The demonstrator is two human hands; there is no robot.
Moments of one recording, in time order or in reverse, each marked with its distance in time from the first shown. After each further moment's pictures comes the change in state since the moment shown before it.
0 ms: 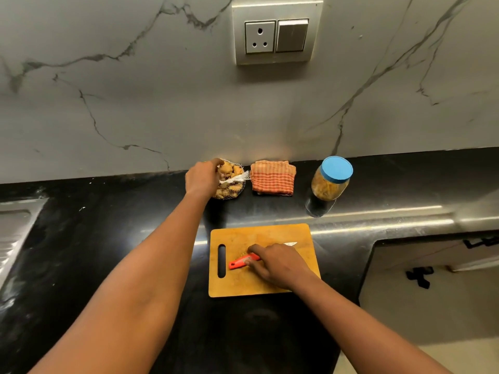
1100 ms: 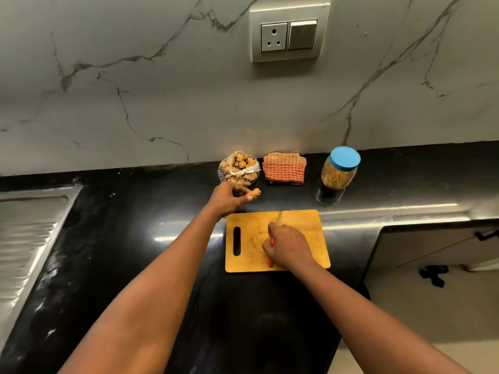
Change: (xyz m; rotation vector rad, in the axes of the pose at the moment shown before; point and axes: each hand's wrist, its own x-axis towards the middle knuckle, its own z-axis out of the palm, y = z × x) left_hand -0.099 0.004 -0.007 -0.744 -0.354 -0.059; right_hand -0.009 -0.031 0.000 0.066 0.176 0.256
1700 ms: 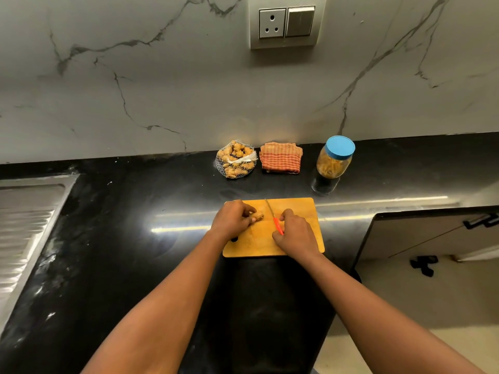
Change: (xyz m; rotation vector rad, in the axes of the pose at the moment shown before) left_hand -0.051 -0.026 0.054 0.487 -0.005 0.081; right_hand -0.017 0.021 0.002 0.182 0.018 0.219
